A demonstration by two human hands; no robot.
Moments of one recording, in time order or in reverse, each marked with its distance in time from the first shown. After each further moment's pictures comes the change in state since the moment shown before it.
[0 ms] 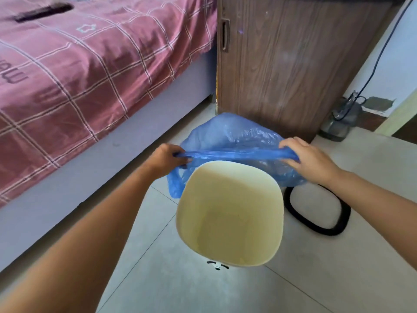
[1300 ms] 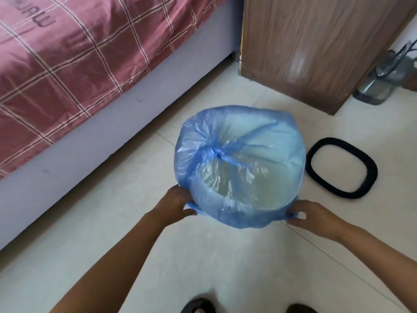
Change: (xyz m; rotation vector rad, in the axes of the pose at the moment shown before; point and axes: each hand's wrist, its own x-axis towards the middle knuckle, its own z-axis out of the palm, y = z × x) left_hand -0.151 -0.152 0.095 0.414 -0.263 0.268; right_hand -0.173 -0.040 0.087 0.405 -0.608 0.247
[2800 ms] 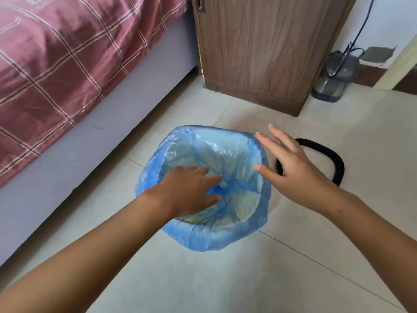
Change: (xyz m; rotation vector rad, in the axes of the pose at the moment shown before) left_hand 0.072 0.159 -0.118 0.459 -0.177 0.144; right_hand -0.012 -0.100 -0.095 -0.001 0.491 -0.180
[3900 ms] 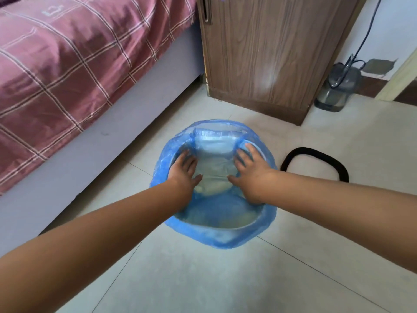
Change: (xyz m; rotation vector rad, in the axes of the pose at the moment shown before) left_hand 0.043 -0.037 0.026 0.732 -0.368 -0.095; right_hand 0.065 -0.020 0.063 -1.271 -0.677 -0.198
